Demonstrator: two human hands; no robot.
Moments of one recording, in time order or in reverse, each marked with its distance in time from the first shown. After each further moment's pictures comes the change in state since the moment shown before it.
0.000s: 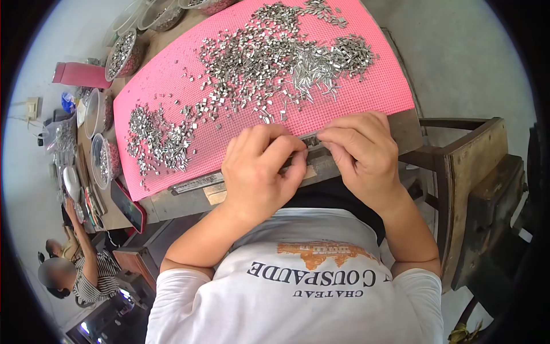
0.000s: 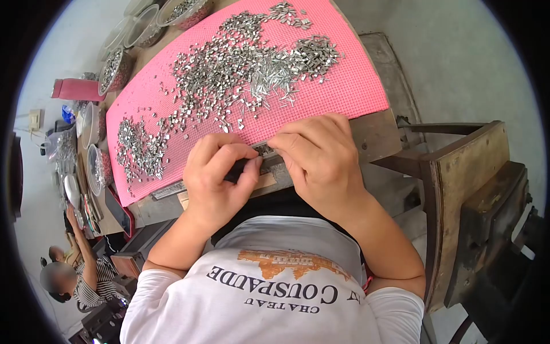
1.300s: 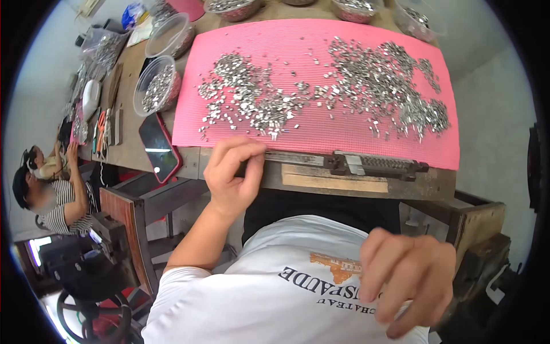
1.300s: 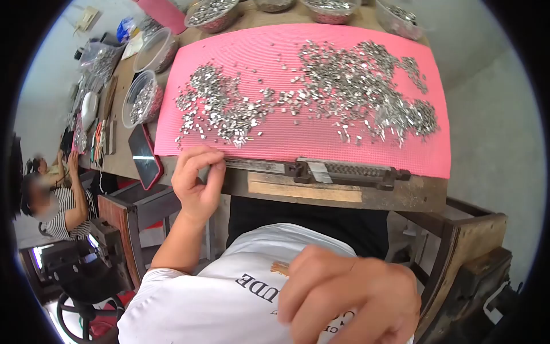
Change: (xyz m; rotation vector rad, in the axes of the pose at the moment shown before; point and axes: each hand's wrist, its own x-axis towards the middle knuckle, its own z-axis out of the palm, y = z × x) left_hand -0.106 -0.063 -0.090 -0.025 0.442 -0.277; right_hand 0.058 -0.115 -0.027 1.556 -0.724 0.015
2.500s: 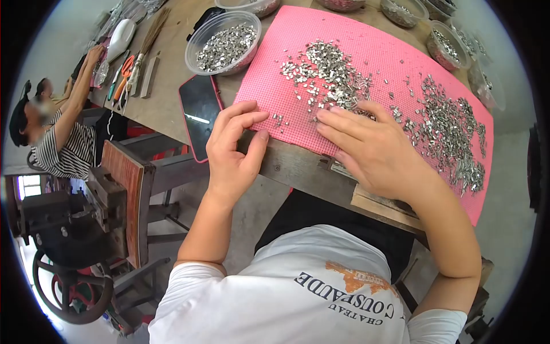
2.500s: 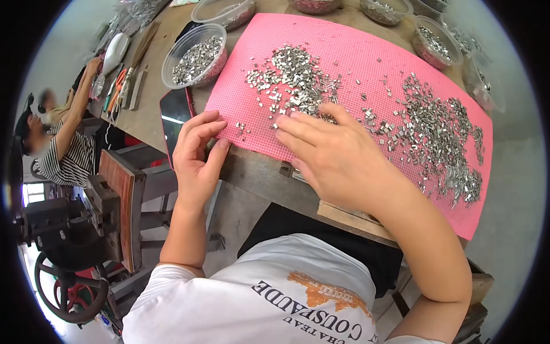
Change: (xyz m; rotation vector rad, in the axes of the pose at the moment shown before) left_hand -0.015 -0.059 -0.067 -0.001 0.110 -0.325; right_hand 0.114 0.132 -0.061 -1.523 -0.530 0.127
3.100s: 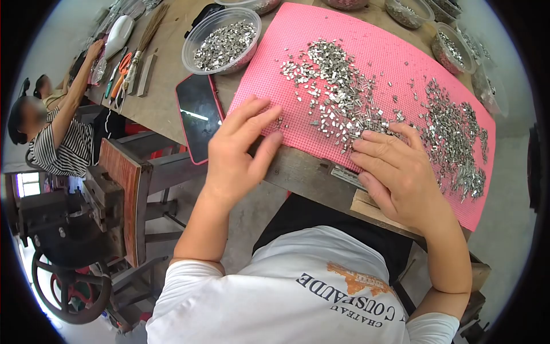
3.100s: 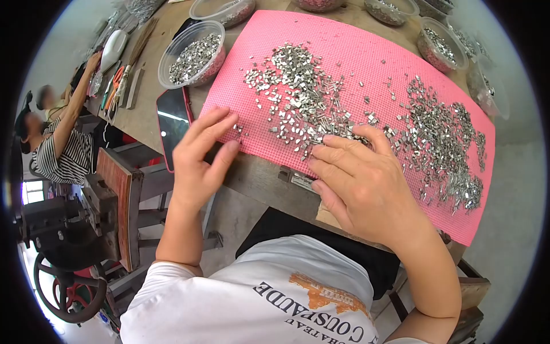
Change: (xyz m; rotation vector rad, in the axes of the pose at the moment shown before) left_hand 0.016 0.015 -0.004 0.221 -0.179 0.079; right_hand -0.030 -0.013 -0.022 0.099 0.057 0.126
